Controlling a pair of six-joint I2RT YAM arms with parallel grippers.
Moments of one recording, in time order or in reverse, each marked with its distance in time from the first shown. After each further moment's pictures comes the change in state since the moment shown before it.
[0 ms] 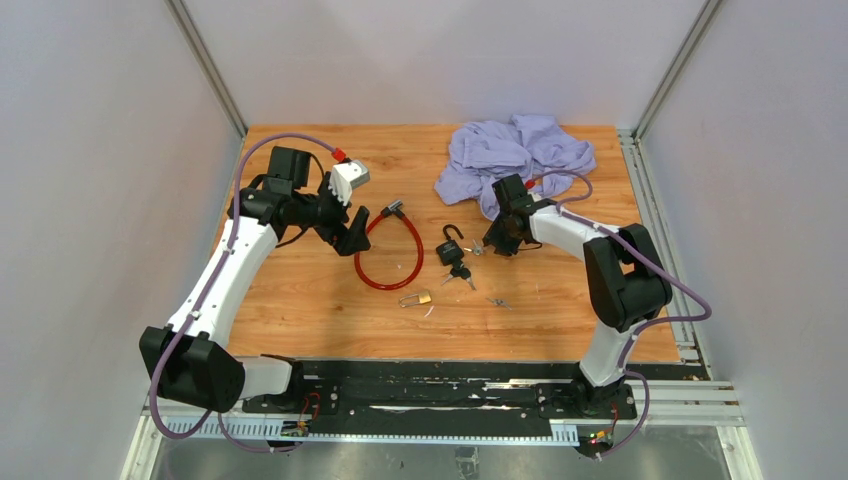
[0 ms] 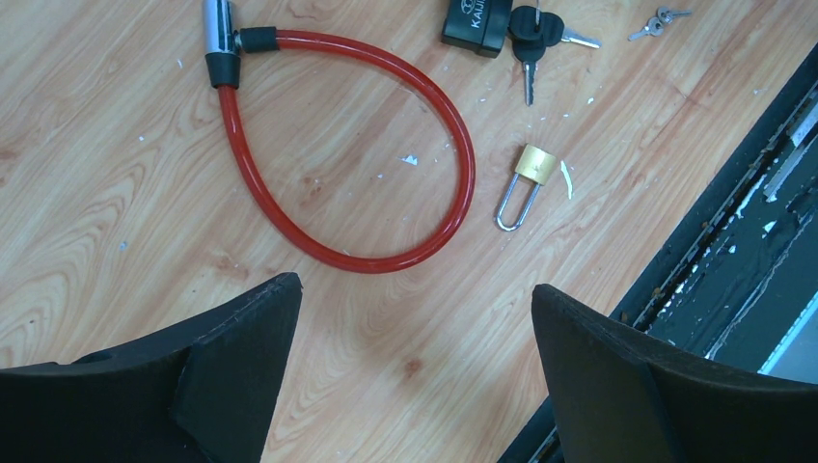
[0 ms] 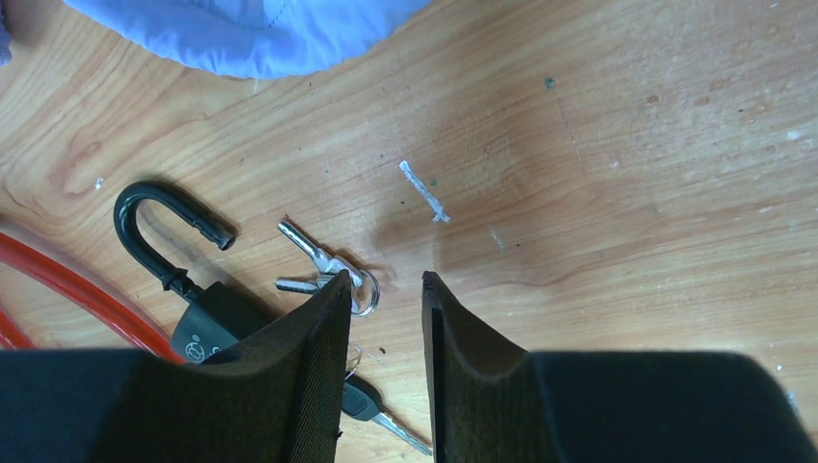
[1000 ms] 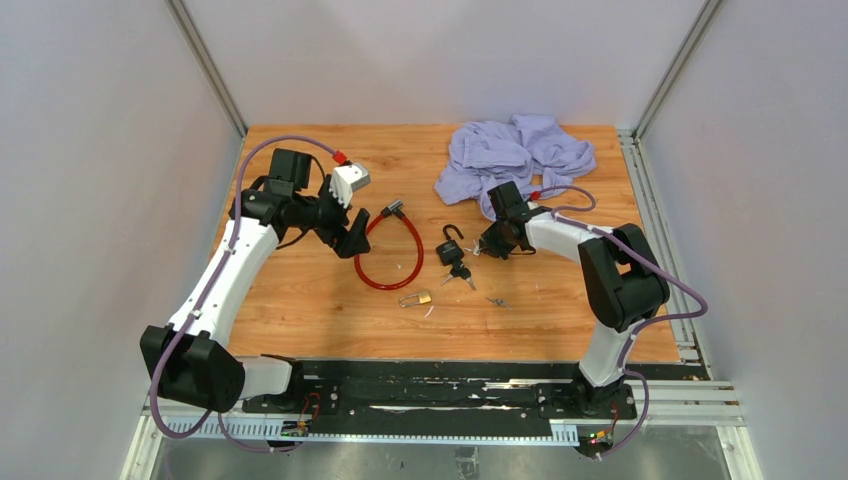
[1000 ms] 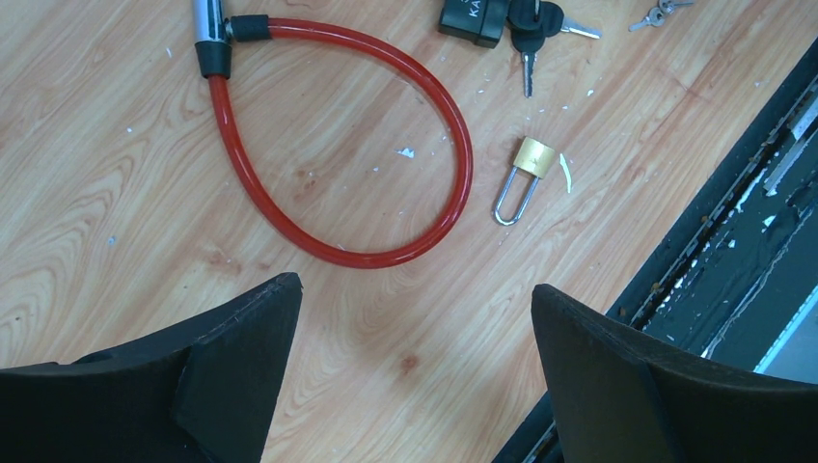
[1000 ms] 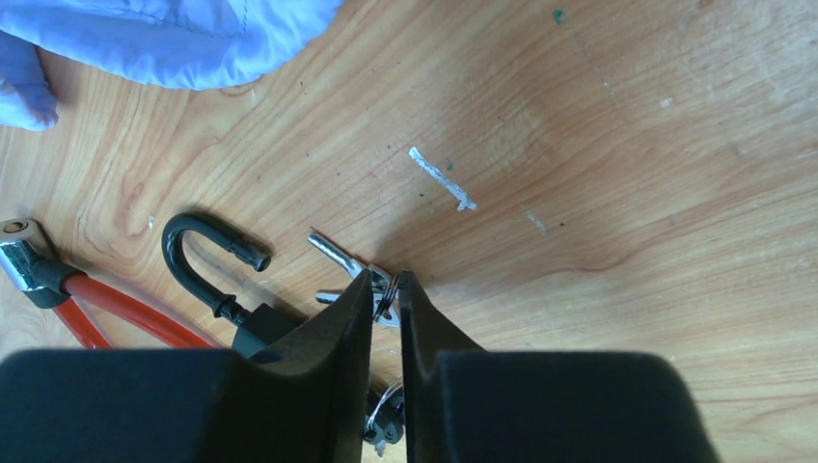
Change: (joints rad) left arm 0.000 0.000 -0.017 -0.001 0.000 0.004; right arm 0.032 0.007 -0.055 0.086 0.011 0.278
